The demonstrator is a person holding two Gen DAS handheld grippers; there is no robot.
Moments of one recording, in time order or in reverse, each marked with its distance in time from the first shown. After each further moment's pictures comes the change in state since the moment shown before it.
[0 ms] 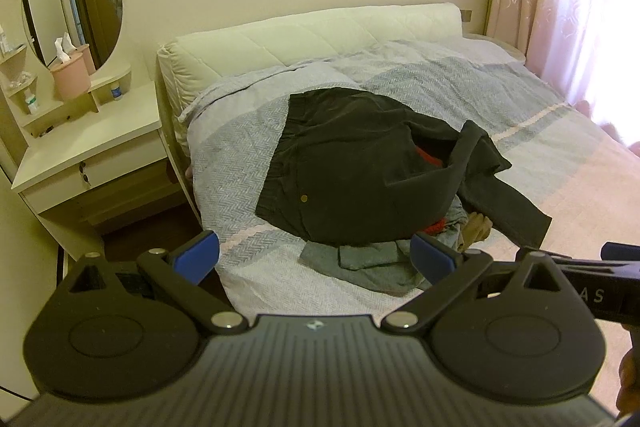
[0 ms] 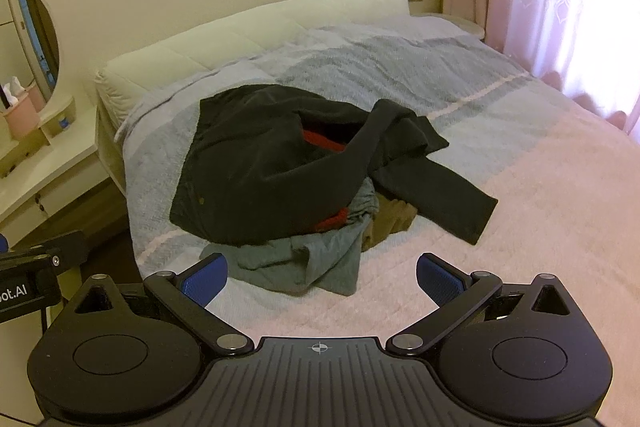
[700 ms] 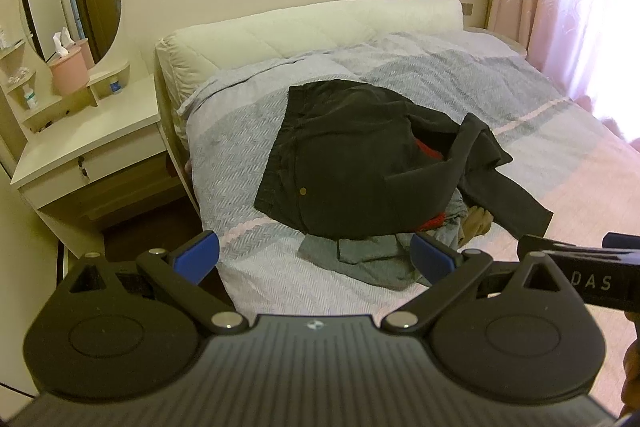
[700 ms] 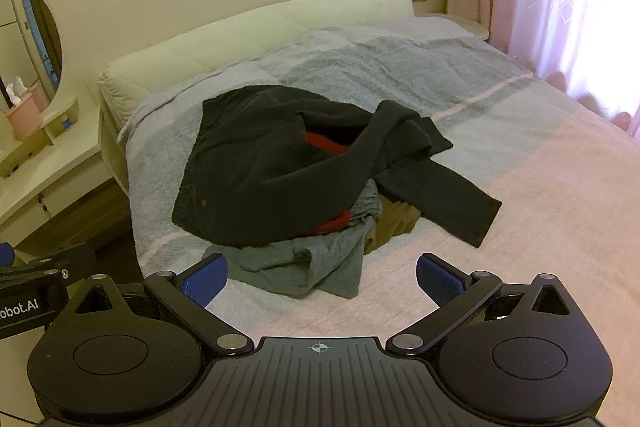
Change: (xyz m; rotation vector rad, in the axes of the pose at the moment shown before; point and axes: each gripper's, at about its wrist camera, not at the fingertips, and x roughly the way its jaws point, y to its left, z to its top) left arm 0.011 -0.003 -0.005 -0.007 0.025 0.002; right arm 0.002 -0.004 0.005 -0.004 0.002 0.012
